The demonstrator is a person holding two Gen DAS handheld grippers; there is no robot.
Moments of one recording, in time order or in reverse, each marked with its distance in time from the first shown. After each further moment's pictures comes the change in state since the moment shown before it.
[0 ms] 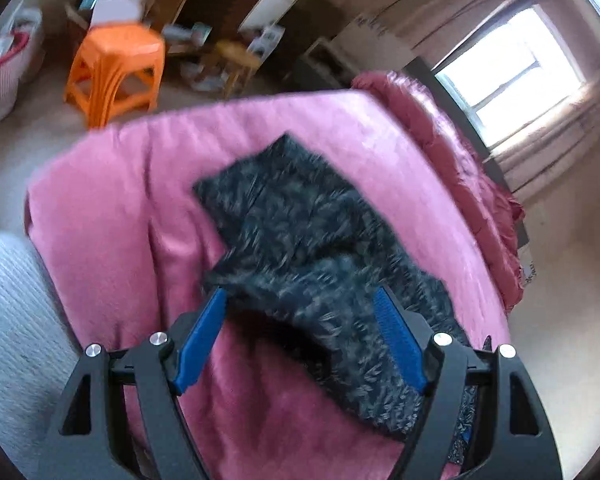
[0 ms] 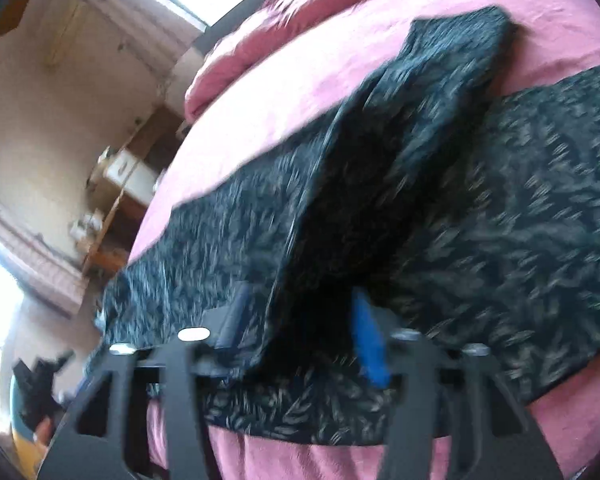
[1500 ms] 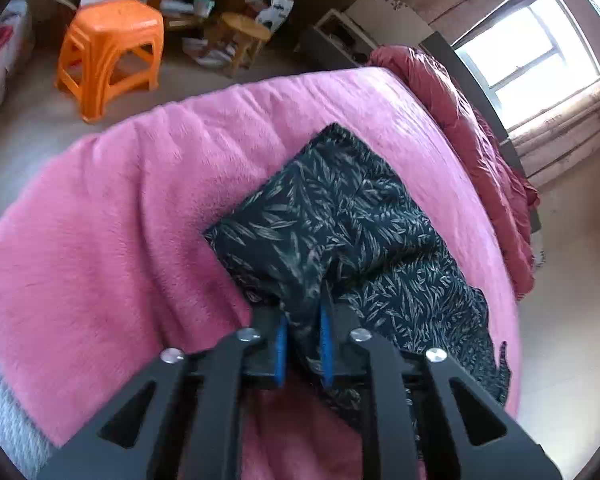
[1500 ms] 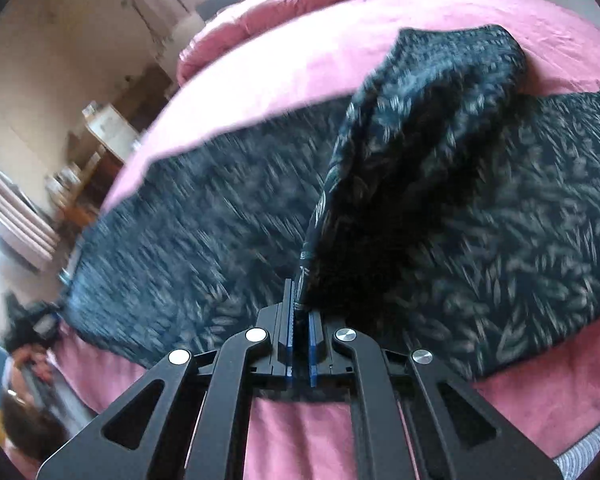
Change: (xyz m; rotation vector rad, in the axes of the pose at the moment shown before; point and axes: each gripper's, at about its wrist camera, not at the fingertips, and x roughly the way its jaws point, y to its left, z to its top) left arm 0.035 0.024 0.044 0.027 0.051 0.036; right arm -0.004 -0.007 -0.012 -0.149 0.109 -0.125
